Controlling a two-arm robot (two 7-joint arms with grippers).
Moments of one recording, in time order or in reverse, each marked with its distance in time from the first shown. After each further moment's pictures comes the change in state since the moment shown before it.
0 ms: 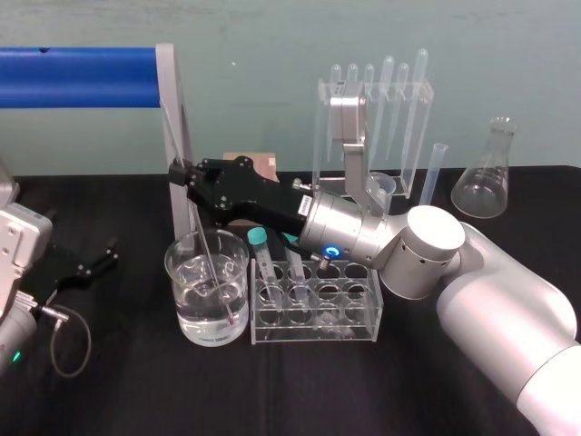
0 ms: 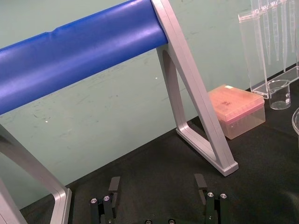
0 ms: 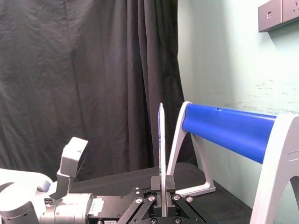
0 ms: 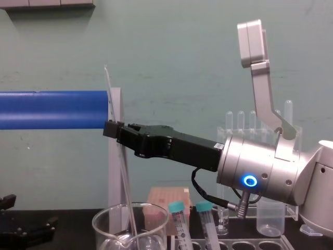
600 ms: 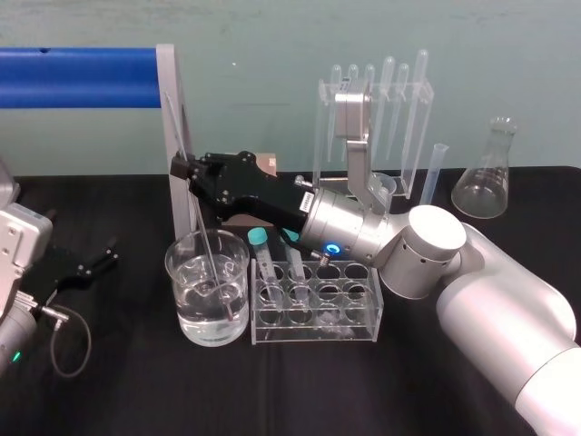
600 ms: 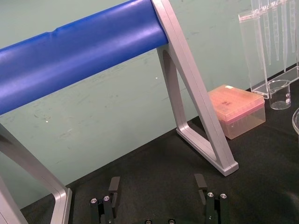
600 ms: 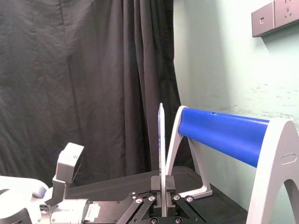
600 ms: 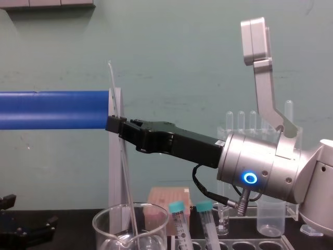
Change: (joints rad) left arm 0.000 0.000 0.000 0.000 0.000 0.000 0.000; right arm -0.008 -0.009 0.025 -0.004 -0.006 0.000 -0.007
